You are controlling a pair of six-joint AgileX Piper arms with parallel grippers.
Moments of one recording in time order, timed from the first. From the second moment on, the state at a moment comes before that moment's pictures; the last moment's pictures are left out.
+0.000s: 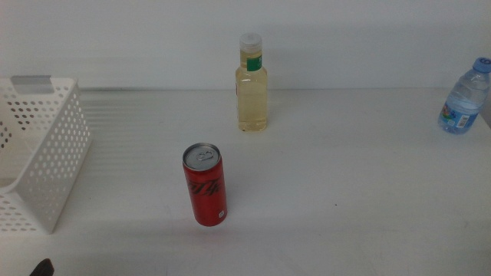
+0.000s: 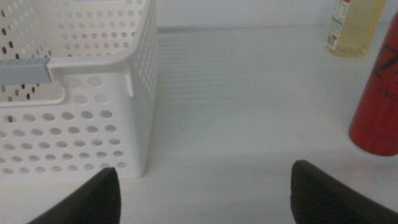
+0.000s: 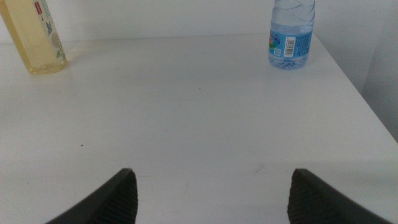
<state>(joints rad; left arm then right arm) -0.05 -0.01 0.03 -0.03 0.30 0.01 0.05 -0.01 0.03 -0.04 0.31 0.12</state>
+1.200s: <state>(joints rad) -0.57 1.27 0.02 -0.09 -1.08 0.01 0.05 -0.01 0.03 -0.04 0.31 0.12</state>
